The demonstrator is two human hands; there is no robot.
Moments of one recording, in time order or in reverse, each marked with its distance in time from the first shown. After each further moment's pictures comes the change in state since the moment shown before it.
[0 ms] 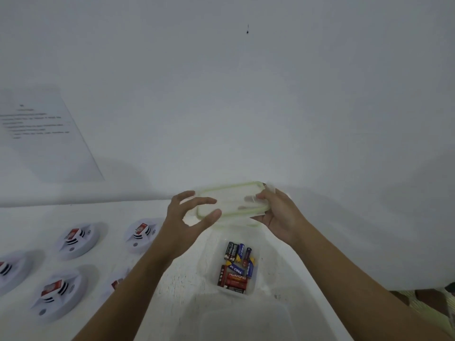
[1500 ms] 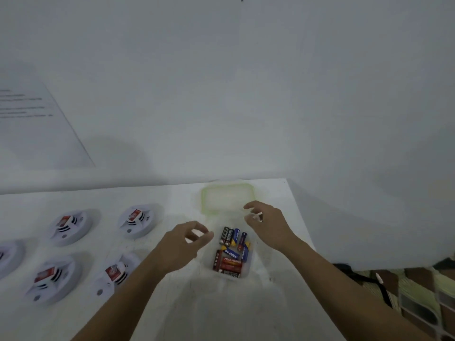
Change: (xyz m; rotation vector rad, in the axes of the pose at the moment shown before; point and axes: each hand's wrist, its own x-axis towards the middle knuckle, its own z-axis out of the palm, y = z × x) left_hand -0.018 -0.051 0.016 0.301 -0.320 -0.275; right_hand 0.008 0.069 -0.046 -1.198 0.096 -0.248
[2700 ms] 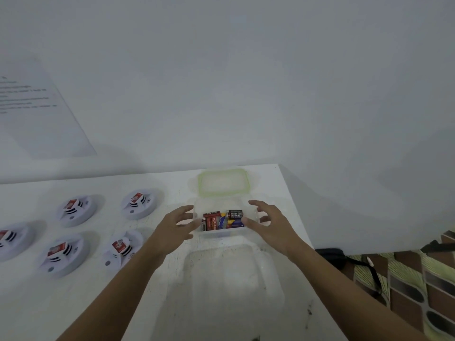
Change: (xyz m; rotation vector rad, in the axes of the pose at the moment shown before) left_hand -0.028 -0.012 0.014 -0.439 0.070 -0.036; right_hand -0.079 0.013 -0.003 0.254 -0.041 0.119
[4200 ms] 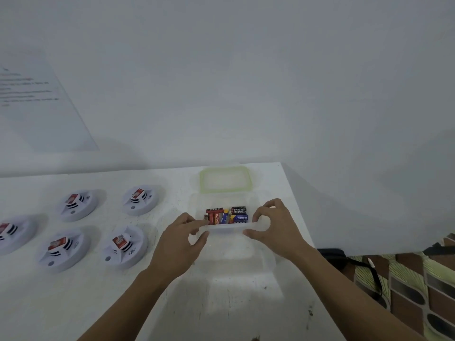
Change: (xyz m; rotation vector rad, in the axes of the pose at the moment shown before) left_hand -0.020 -0.025 0.023 0.594 0.241 0.454; right_hand -0.004 -0.002 -0.003 -0.385 0.079 -0.105
